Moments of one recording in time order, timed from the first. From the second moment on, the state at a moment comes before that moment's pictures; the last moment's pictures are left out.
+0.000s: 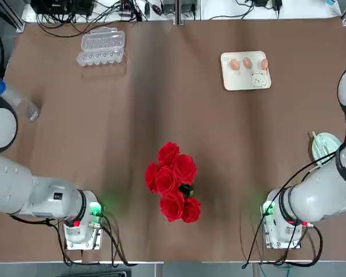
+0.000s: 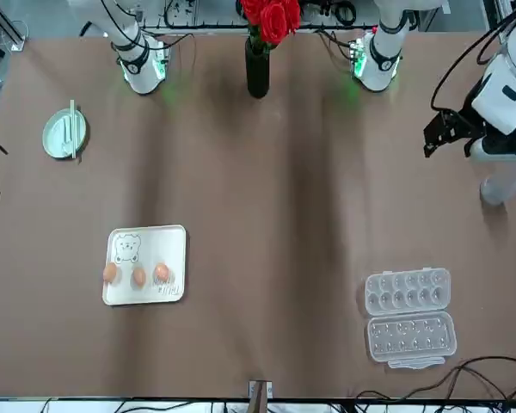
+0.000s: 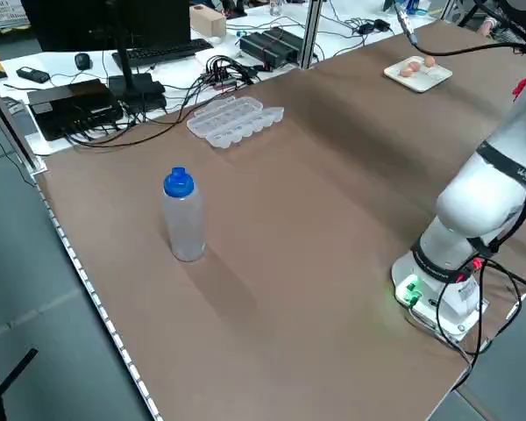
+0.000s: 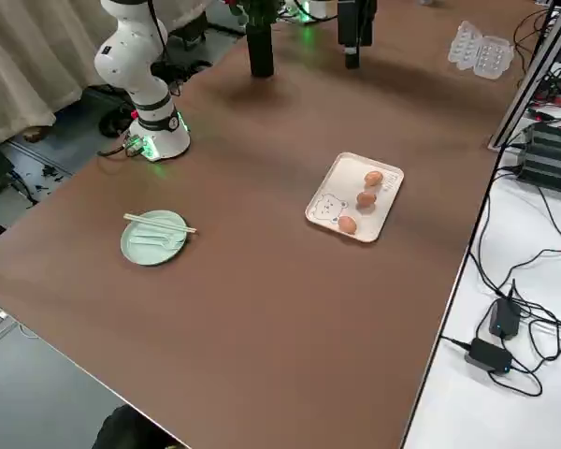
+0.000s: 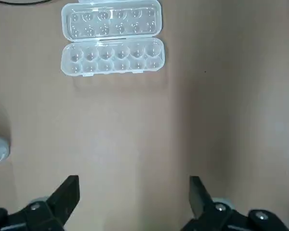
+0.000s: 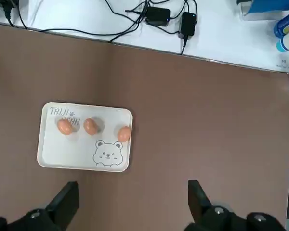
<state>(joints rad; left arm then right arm) -0.07 0.02 -0.11 -1.51 0.00 1.56 -0.18 0.24 0.24 -0.37 -1.18 0.04 1.60 -0.23</state>
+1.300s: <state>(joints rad) -0.07 0.02 -0.11 -1.51 0.00 1.56 -0.18 -0.03 0.25 -0.07 -1.28 0.04 1.58 -0.12</state>
